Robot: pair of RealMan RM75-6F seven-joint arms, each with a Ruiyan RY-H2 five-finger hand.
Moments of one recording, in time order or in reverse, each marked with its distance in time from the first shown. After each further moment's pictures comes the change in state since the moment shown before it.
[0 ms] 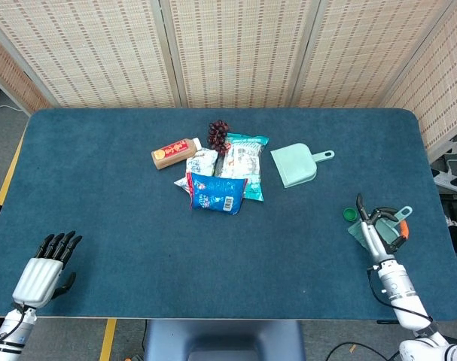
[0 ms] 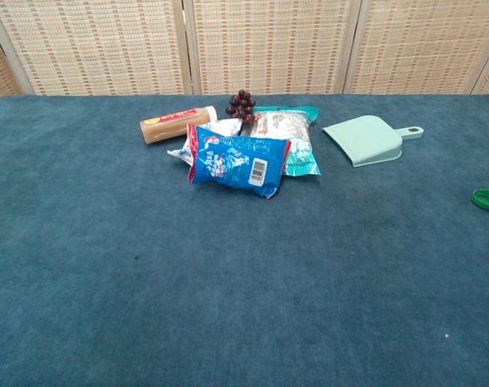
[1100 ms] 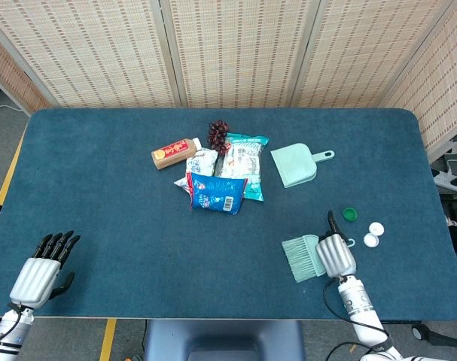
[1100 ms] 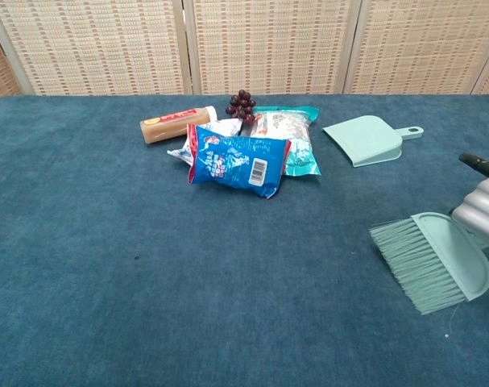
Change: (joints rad) left arm 0.000 0.015 0.002 -0.003 0.006 0.004 -0.033; right arm -0.066 -0.165 0.099 -0.173 -0.013 -0.015 0.668
